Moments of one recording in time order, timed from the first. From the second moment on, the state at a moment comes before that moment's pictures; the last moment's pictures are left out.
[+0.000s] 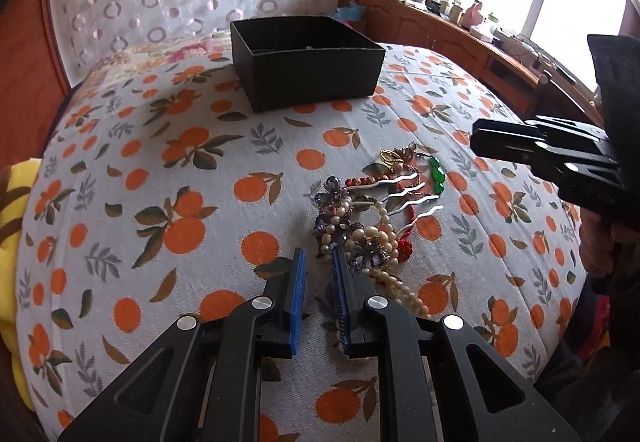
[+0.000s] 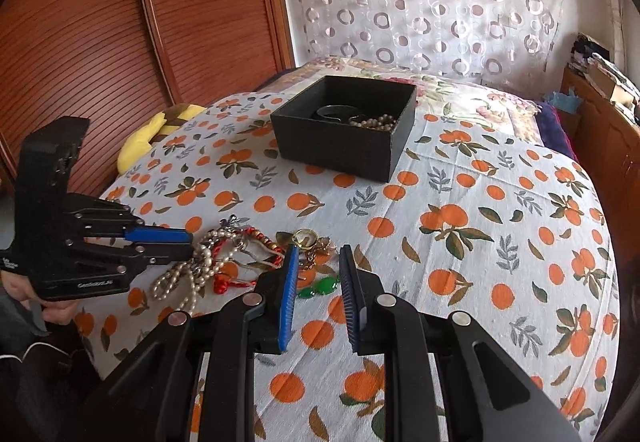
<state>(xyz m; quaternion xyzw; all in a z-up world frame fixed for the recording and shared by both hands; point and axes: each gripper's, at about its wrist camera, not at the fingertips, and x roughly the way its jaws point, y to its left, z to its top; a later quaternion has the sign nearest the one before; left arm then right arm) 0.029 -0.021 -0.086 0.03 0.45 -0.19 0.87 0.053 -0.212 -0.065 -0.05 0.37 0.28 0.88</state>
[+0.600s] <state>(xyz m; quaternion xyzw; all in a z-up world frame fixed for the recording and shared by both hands) 0.042 -0.050 -0.088 0.10 0.45 -0.18 0.87 0.042 -0.221 -0.075 -0.03 0.37 0.28 0.88</state>
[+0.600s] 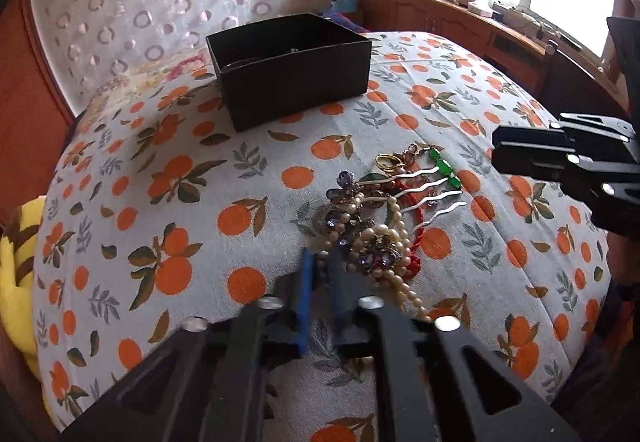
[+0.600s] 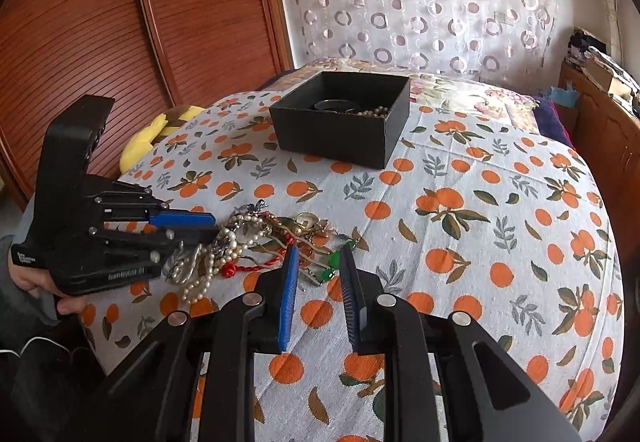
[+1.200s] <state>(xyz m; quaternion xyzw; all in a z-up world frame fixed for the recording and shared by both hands) 0.036 -0.042 -0.010 0.04 0.36 -0.20 0.91 0.043 -0.220 -0.073 -0.03 0.37 0.28 0.88</state>
